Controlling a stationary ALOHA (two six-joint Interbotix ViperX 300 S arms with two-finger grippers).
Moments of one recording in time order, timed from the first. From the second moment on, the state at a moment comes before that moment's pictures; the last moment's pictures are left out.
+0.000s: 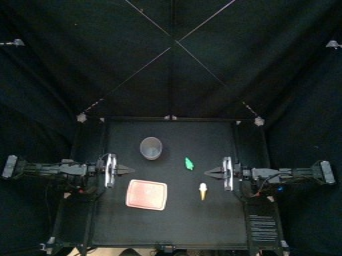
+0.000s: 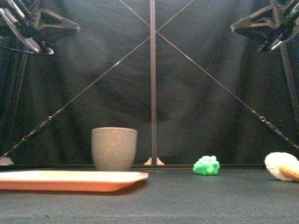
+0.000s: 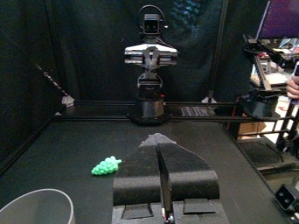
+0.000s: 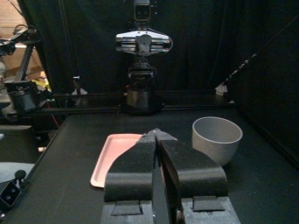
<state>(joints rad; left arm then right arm) 0.00 -0.97 1.19 0.00 -0.29 0.00 0.00 -0.97 1.17 0.00 -0.29 0.00</state>
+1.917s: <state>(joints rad) 0.10 -0.97 1.13 0.01 0.01 0.00 -0.44 -0.02 0.78 0.45 0.20 0.10</state>
